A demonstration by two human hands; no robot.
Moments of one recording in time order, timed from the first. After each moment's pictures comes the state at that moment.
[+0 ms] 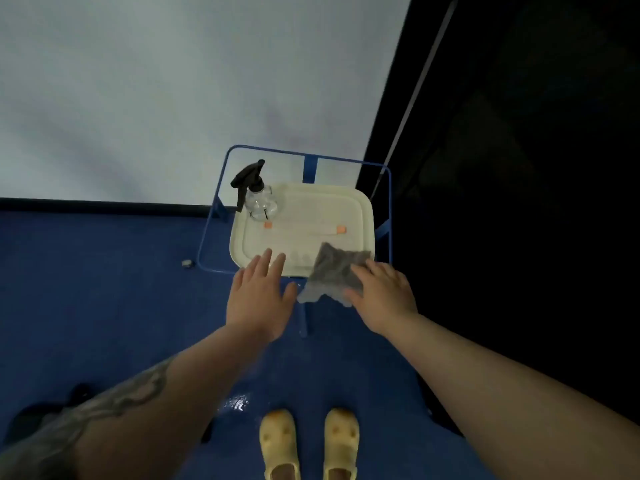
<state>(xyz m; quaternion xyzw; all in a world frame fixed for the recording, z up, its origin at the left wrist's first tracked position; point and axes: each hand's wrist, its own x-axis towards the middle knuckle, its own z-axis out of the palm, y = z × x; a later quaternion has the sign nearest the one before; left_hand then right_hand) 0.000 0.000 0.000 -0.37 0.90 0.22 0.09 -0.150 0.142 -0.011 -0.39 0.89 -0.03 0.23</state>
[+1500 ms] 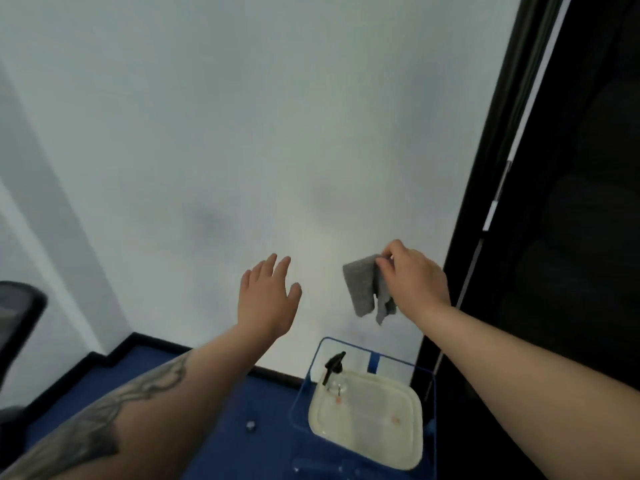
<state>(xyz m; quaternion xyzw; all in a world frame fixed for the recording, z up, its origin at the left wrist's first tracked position) 0.053 -0.090 0.343 -0.45 0.86 0.06 -0.22 -0.149 0.031 0.371 -0.50 0.81 -0.27 -0.16</state>
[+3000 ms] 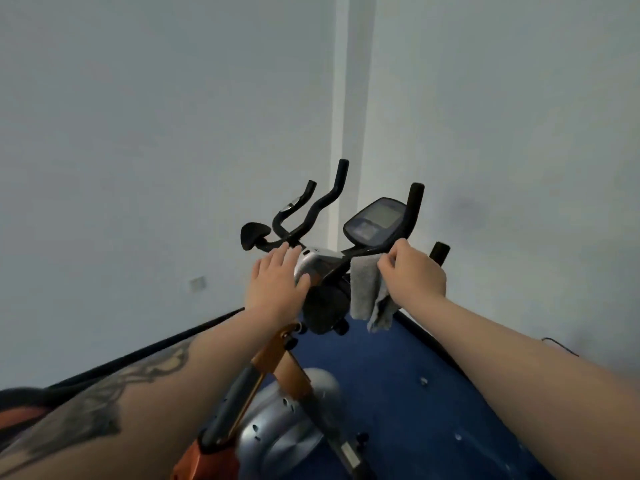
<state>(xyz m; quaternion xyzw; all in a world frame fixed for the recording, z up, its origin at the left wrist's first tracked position) 0.602 0.151 0.368 -0.69 0.68 -0.05 -0.25 0.379 0.116 0.392 -0.70 0.64 -0.31 -0.04</state>
